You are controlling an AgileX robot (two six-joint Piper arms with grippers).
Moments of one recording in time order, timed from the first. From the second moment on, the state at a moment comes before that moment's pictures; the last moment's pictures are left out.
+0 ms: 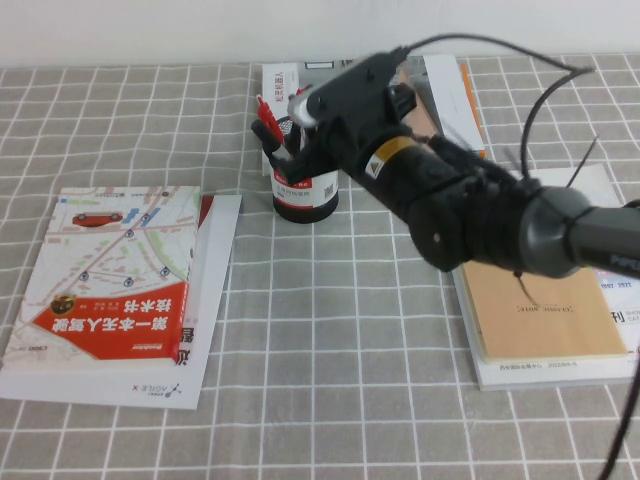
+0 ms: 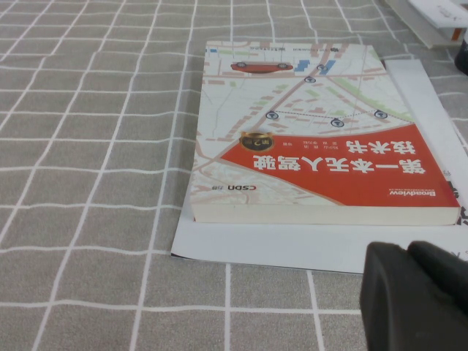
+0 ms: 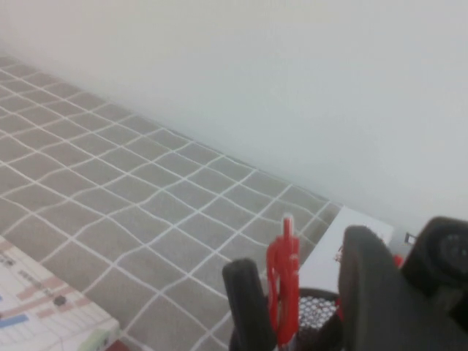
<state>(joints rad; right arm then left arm) 0.66 2.03 -1.39 0.10 -0.51 -0.21 -0.05 -0.01 0.03 -0.06 0.38 0.07</state>
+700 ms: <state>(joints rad) 0.66 1.54 -1.39 0.12 0.20 -0.15 -0.05 -0.01 0.03 -0.06 0.38 0.07</state>
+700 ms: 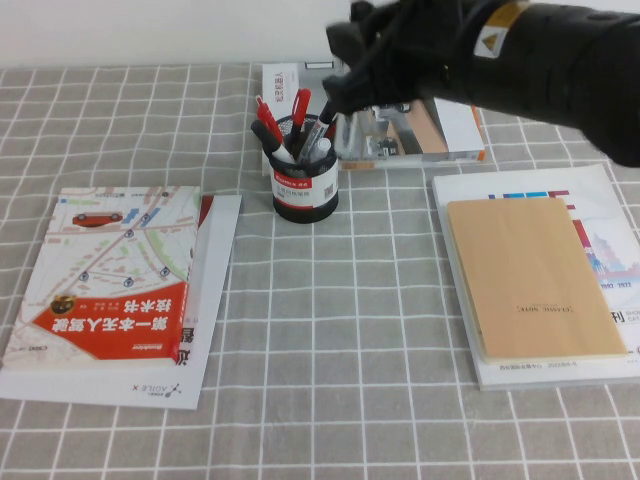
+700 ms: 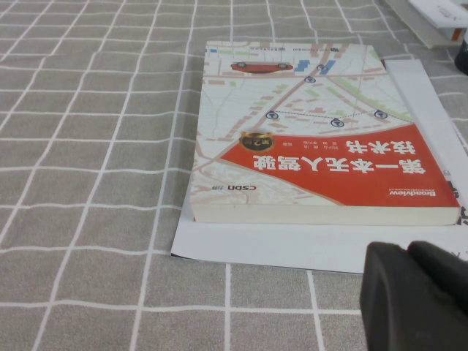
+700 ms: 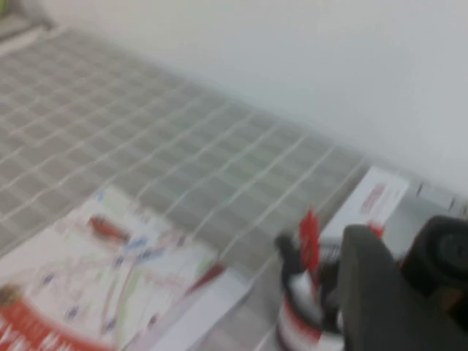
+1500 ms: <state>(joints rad) 0.57 1.73 -1.39 0.08 0.74 0.21 -0.05 -0.01 0.03 -0.06 0.38 0.07</state>
